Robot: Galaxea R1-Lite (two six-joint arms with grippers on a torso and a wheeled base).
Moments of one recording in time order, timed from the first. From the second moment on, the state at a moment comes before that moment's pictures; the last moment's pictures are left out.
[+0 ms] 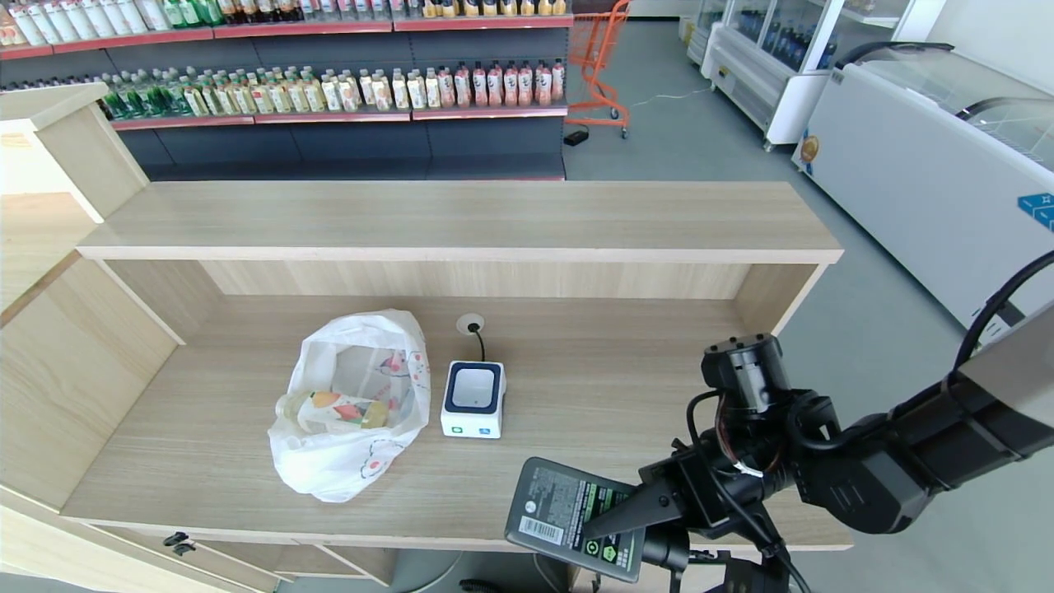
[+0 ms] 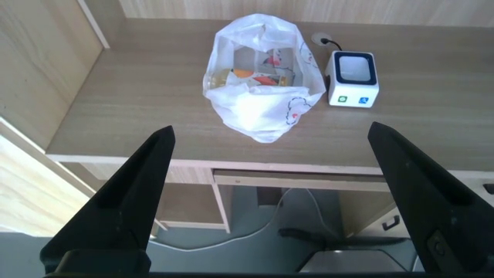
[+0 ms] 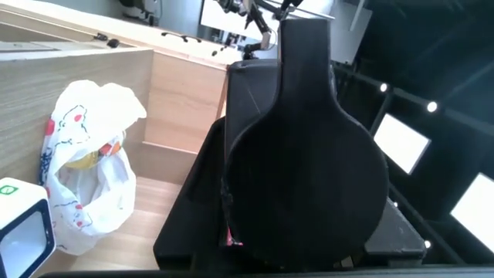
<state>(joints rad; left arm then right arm) 0.00 0.00 0.00 0.00 0.00 0.00 0.52 1.99 -0.77 -0.61 1.31 -2.77</state>
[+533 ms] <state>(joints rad) 0.00 0.00 0.00 0.00 0.00 0.00 0.45 1.65 -0.71 -0.61 1.10 -2.26</state>
